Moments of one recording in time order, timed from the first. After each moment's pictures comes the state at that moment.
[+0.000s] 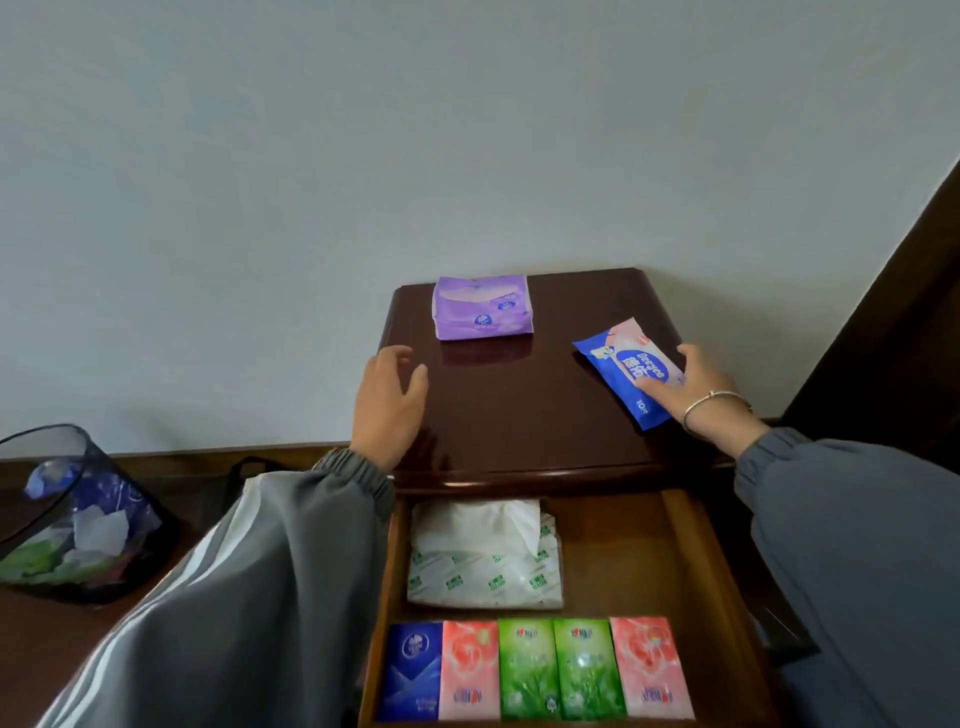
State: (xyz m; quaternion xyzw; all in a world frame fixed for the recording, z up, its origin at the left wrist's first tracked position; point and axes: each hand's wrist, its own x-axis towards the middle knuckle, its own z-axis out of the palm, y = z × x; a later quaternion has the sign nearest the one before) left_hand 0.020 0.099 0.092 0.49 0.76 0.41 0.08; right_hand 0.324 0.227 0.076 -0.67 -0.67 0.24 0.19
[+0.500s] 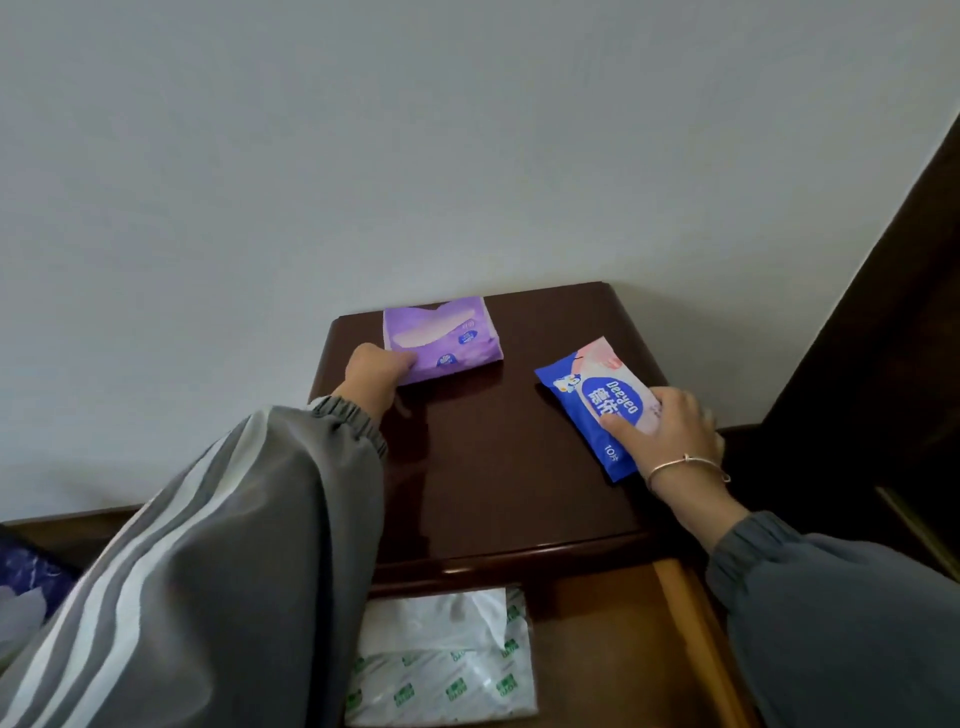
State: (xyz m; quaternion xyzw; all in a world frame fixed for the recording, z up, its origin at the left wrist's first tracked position) left_hand -0.001 0.277 0.070 0.31 0.82 0.41 0.27; right_hand 0.316 0.244 0.037 -0.71 -0.62 0.18 0.28
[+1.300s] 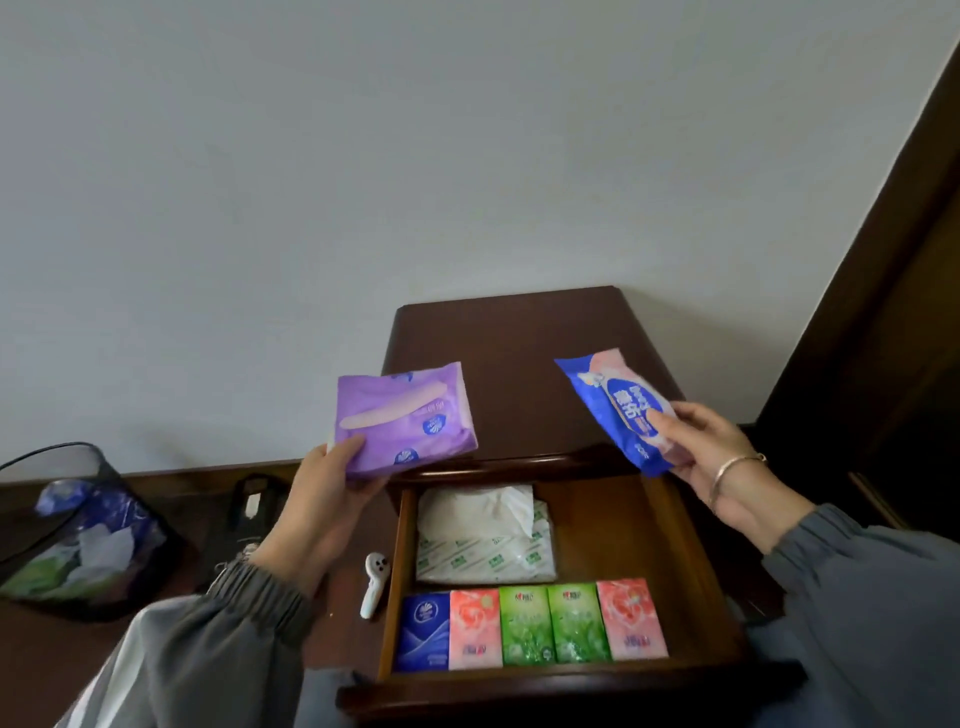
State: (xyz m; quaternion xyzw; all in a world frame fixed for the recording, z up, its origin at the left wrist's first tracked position) left_hand 0.010 -0.016 0.105 0.17 0.55 0.67 0.47; right_hand 0.350 0.123 0.081 -0.48 -0.38 0.62 0.49
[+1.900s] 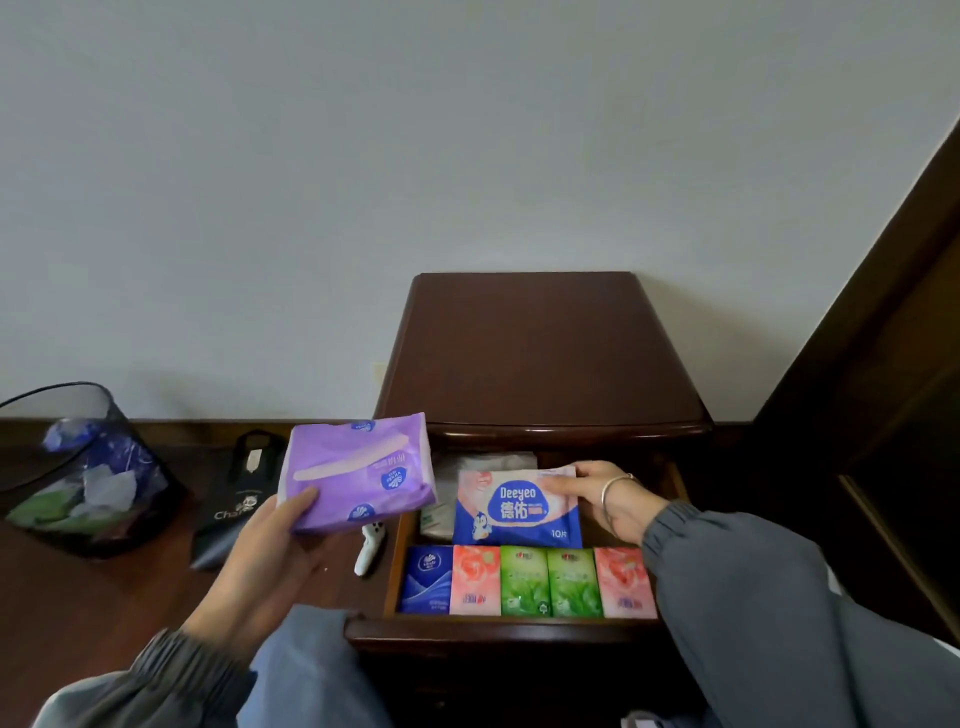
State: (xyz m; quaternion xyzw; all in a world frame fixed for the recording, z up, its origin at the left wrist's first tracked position) left_hand -0.013 -0.120 0.059 0.12 0.55 0.66 0.50; right_hand 0.271 0.080 0.012 -0.51 -0.46 0.70 0.22
